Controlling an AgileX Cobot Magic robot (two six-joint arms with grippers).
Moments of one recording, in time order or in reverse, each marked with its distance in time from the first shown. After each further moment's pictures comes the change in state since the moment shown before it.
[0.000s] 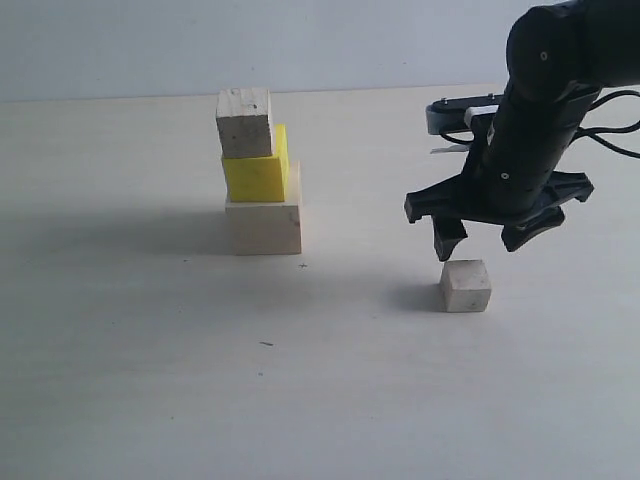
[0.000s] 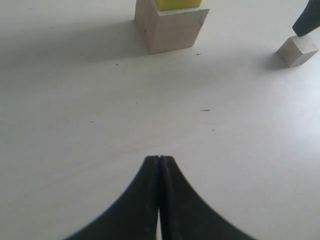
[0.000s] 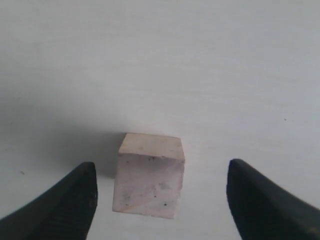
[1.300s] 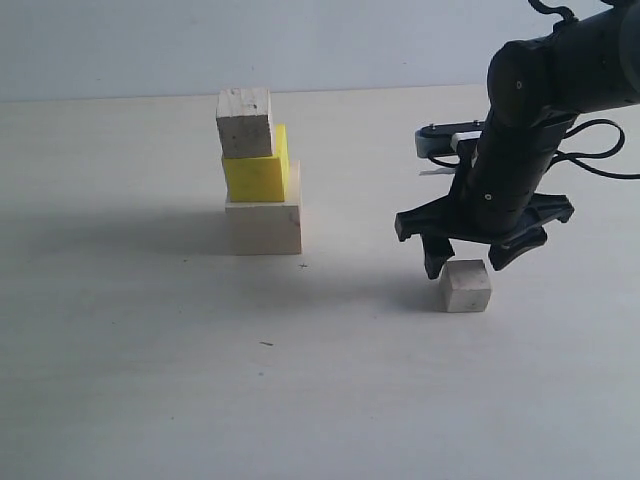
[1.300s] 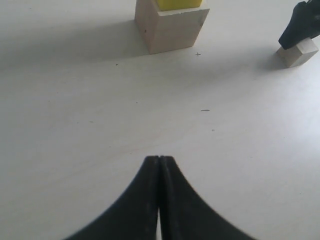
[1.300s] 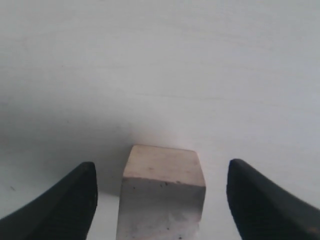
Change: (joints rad) left arm 0.000 0.000 0.000 0.000 0.000 0.000; right arm 0.000 0.079 0.000 0.042 -0.043 -0.026
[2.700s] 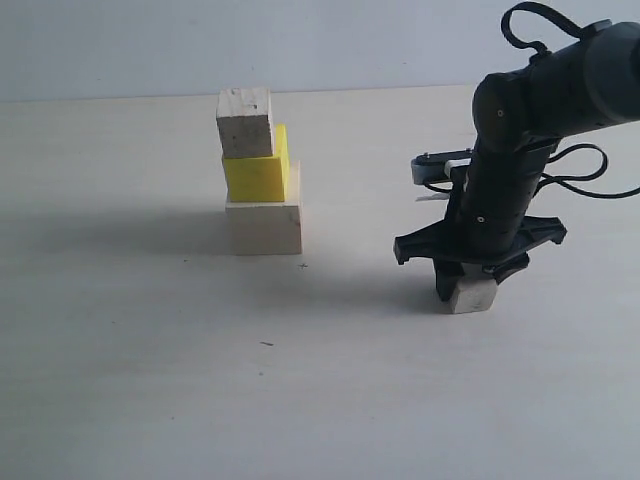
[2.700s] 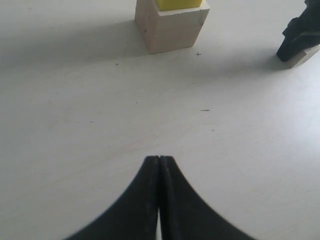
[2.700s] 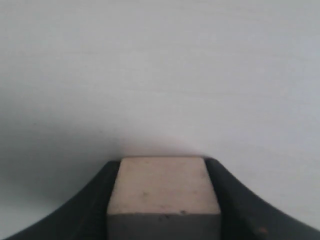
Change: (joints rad) left arm 0.000 0.000 0.000 0.000 0.000 0.000; right arm 0.000 0.084 0.000 0.000 -0.005 0.000
